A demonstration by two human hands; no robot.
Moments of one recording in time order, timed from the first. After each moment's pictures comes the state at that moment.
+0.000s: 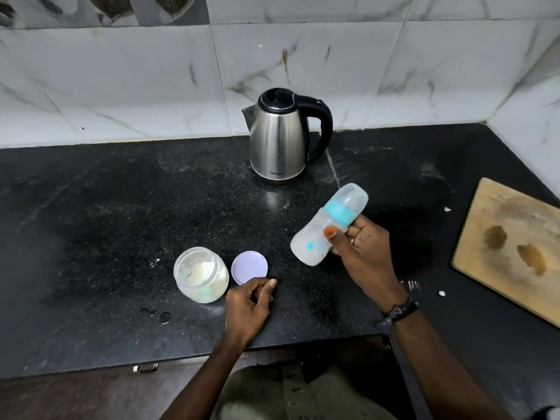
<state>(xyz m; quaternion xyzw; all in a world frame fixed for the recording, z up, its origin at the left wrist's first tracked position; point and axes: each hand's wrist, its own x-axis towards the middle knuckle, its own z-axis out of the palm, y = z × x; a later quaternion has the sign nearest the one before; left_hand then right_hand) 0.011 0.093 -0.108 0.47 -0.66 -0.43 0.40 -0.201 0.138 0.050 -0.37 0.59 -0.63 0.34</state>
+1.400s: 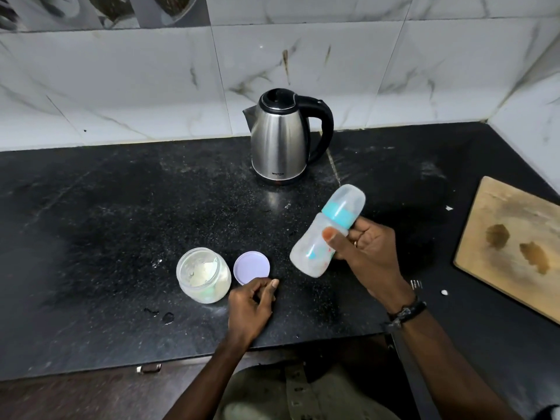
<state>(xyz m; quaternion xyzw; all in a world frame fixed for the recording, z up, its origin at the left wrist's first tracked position) 0.011 0.094 -0.103 0.47 -0.67 -0.42 0.40 -0.197 0.145 0.065 -0.35 0.57 -0.64 0.37</state>
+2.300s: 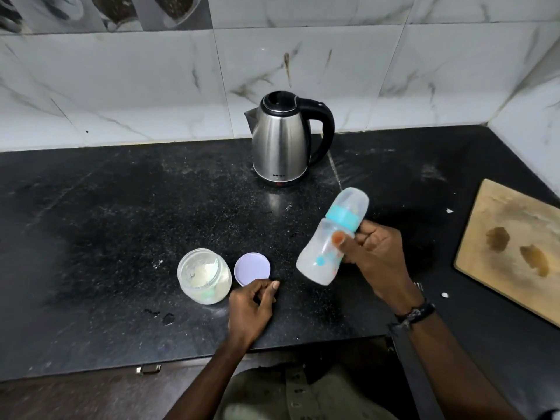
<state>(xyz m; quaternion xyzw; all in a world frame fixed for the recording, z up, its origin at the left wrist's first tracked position) 0.012 0.094 -0.103 0.46 -0.67 -0.41 0.41 -0.205 0.150 0.067 -0.36 0.56 -0.64 0.38</state>
